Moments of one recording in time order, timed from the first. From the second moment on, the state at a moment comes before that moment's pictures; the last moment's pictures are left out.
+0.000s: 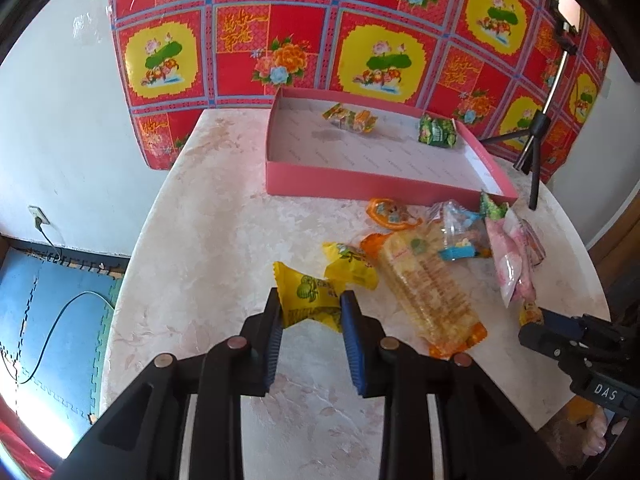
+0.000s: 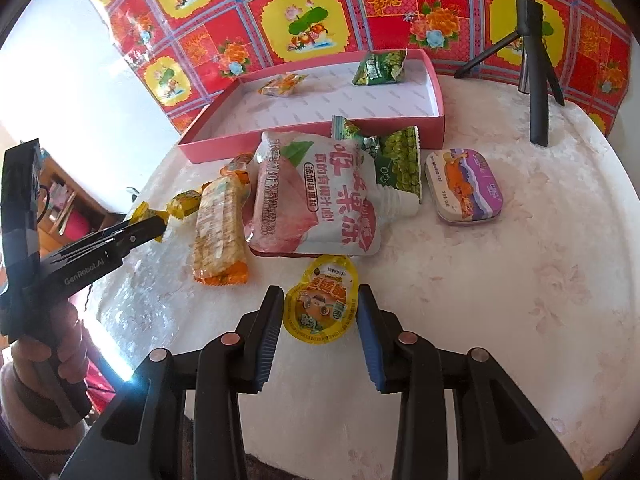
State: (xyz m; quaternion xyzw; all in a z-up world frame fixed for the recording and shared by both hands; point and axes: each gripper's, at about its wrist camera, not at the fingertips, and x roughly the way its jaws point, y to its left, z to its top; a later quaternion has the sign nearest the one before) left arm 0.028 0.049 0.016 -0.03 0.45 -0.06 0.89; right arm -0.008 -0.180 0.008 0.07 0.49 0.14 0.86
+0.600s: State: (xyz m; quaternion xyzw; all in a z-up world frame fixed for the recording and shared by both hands) left arm 0.015 0.030 0.039 -0.02 0.43 -0.08 0.90; right arm -0.028 -0.194 0.030 0.08 0.46 0.15 0.87
